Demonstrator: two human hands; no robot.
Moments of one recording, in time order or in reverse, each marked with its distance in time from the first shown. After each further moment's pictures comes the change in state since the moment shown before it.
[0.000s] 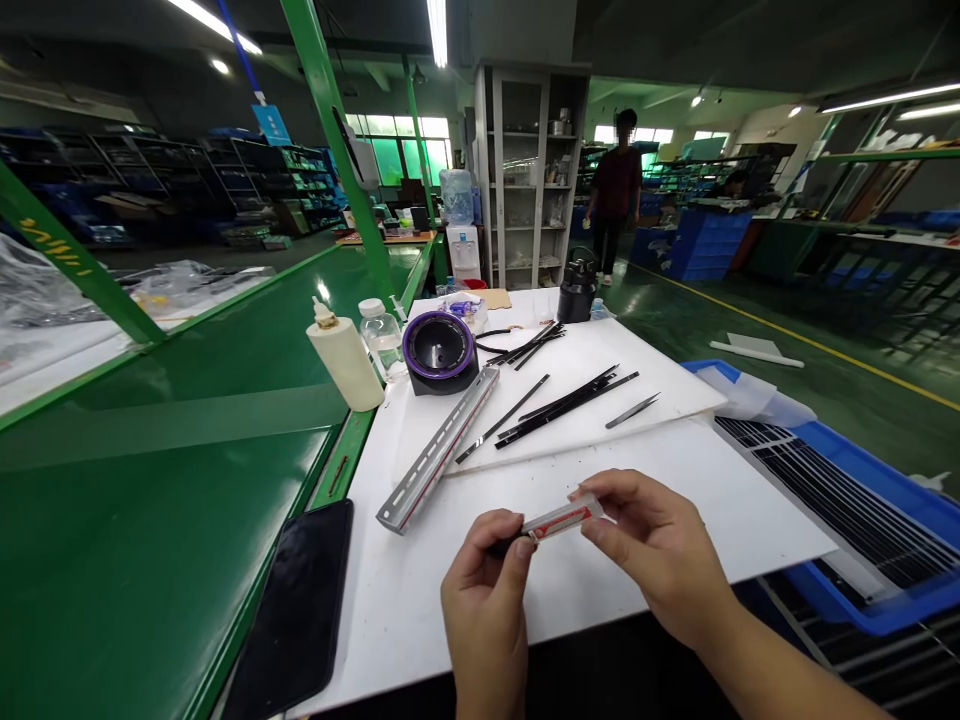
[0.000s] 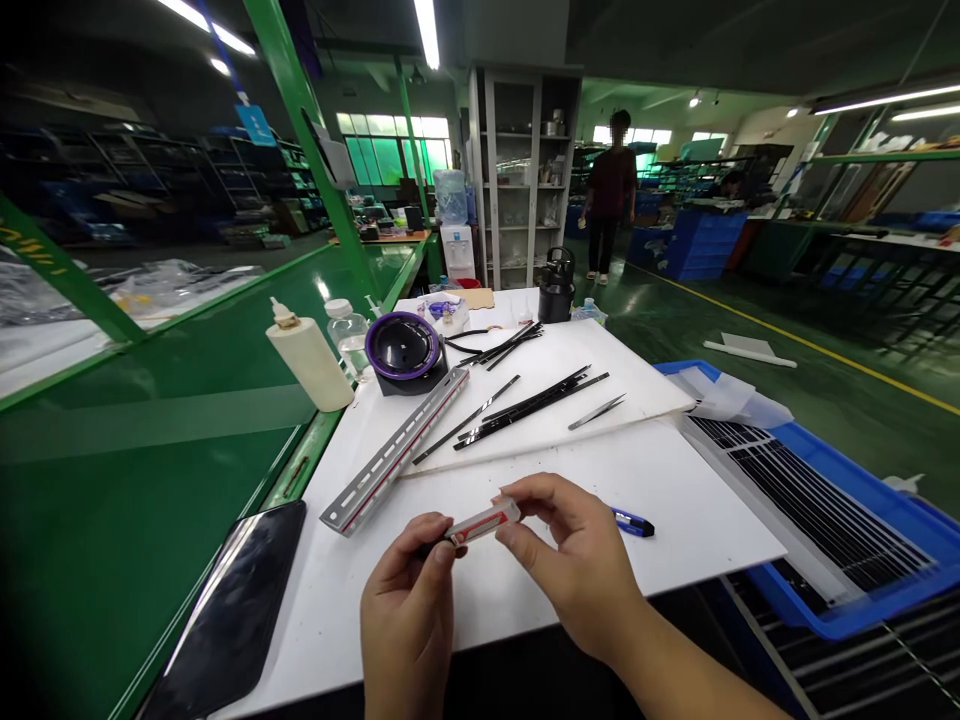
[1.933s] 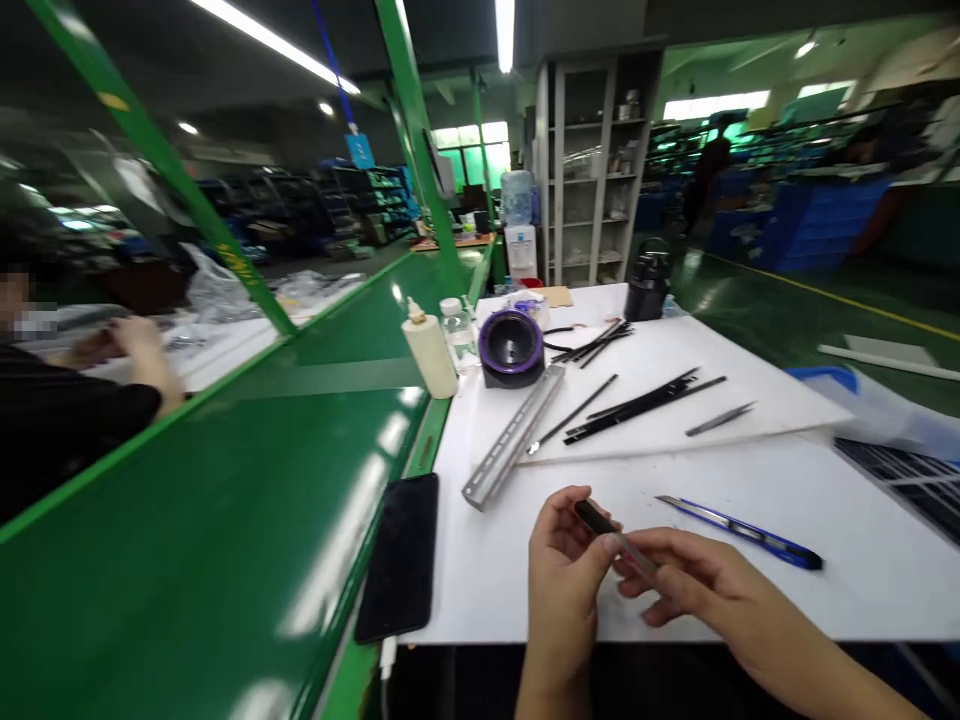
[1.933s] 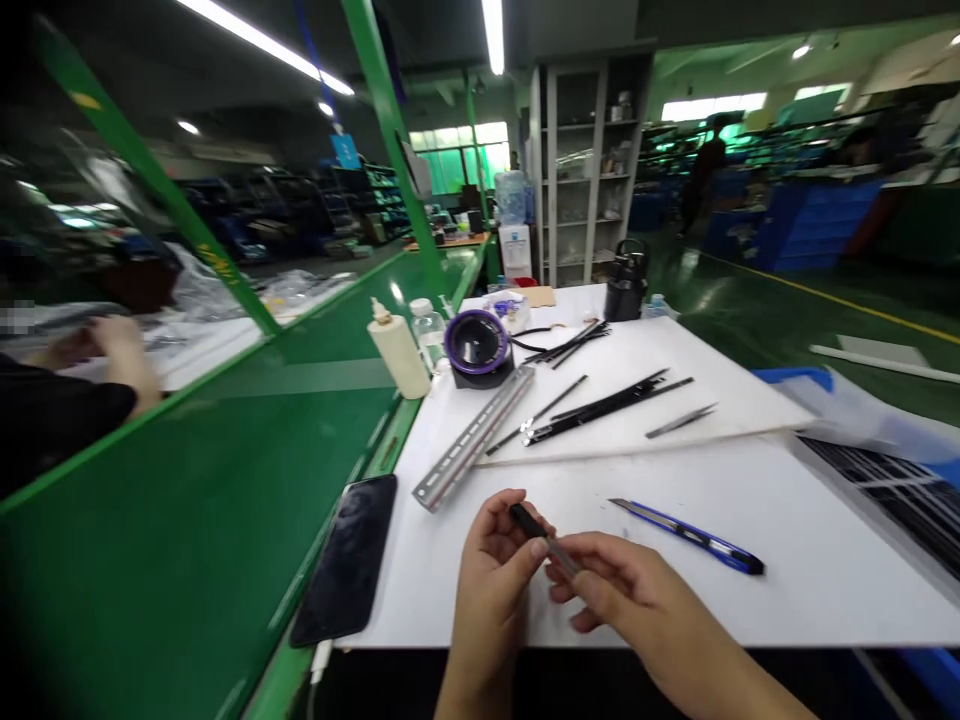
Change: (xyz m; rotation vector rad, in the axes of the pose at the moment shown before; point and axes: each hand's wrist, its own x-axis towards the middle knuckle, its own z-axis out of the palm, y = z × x) left_hand 0.006 0.007 -0.005 -0.153 -0.179 -0.192; right_hand -0.017 0.031 -0.003 0.153 -0.306 0.461
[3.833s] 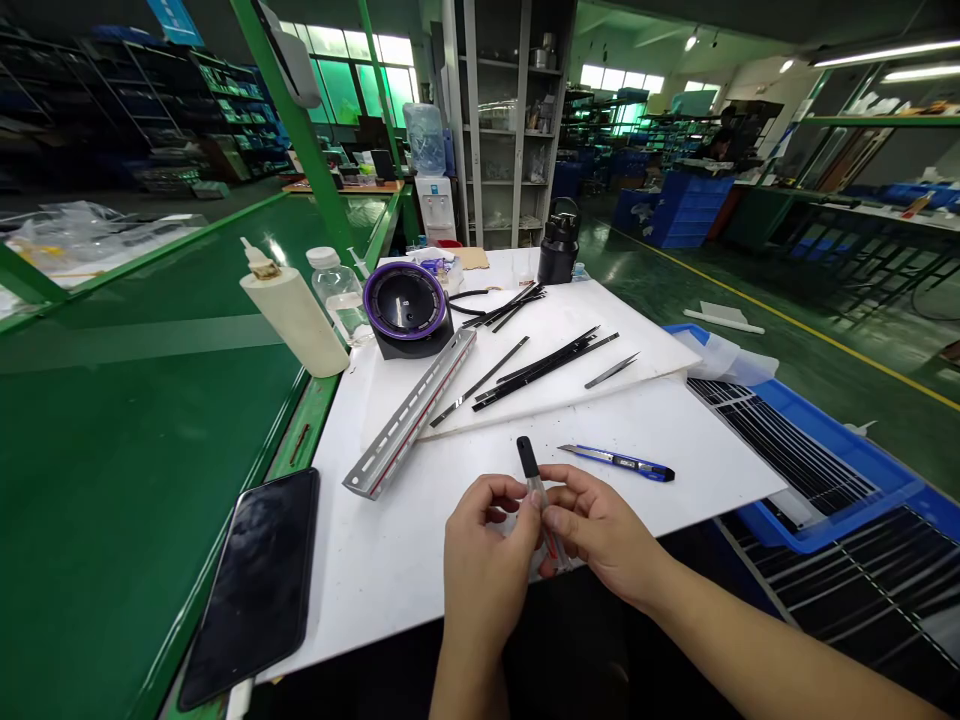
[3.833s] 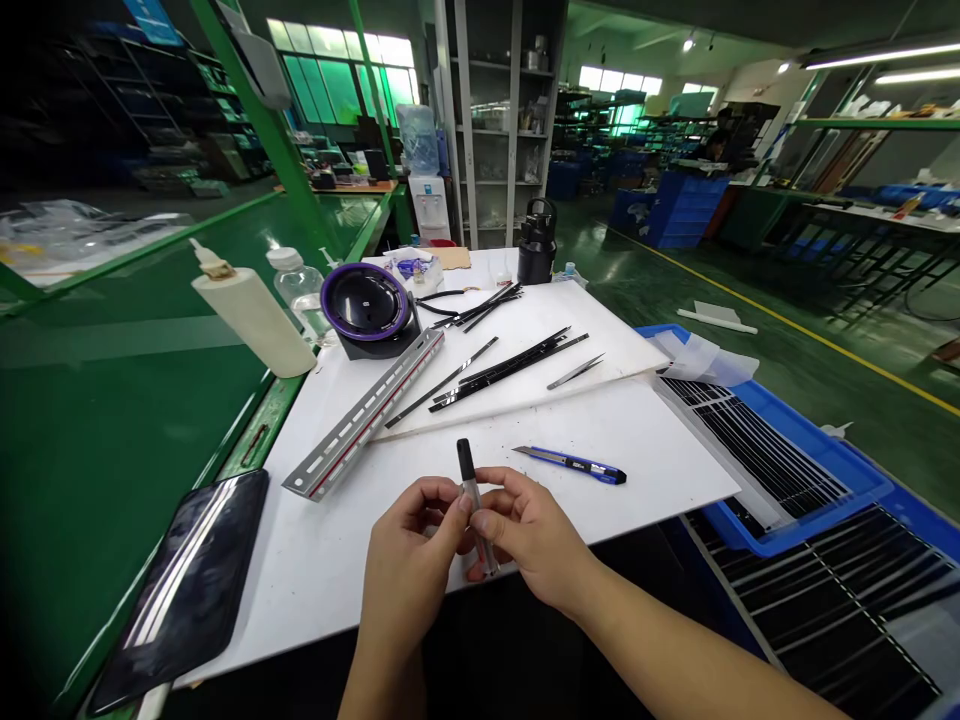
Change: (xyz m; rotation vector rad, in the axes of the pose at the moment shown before) left_hand -0.004 0.006 0.021 0.763 0.066 -0.031; right_hand 0.009 0.019 0.001 0.319 0.028 -0.050
